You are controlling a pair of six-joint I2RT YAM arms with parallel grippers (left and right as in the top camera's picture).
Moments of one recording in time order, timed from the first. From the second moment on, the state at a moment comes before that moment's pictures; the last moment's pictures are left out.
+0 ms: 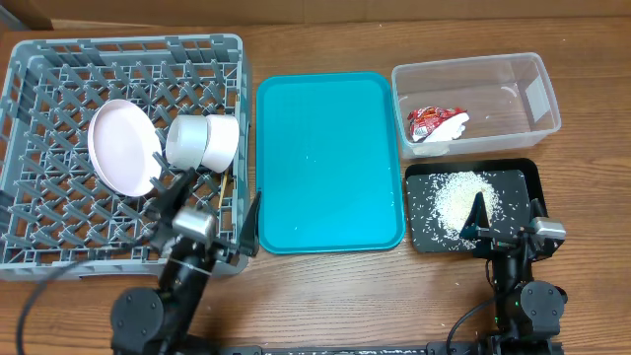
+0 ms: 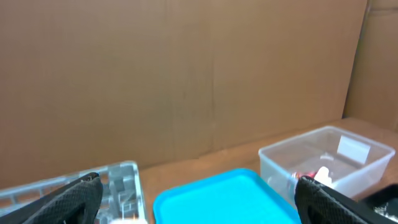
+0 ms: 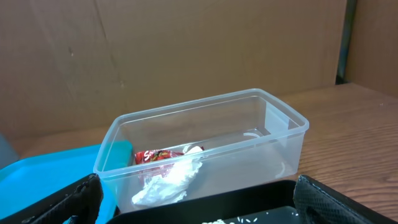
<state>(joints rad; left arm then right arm) -0.28 0.30 0.45 -0.05 0.07 0.02 0.01 0.01 0.02 -0.02 0.10 0.15</state>
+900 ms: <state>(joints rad) -0.25 0.02 0.01 -0.01 0.06 0.02 0.01 0.01 0.02 -0.02 0.10 0.15</state>
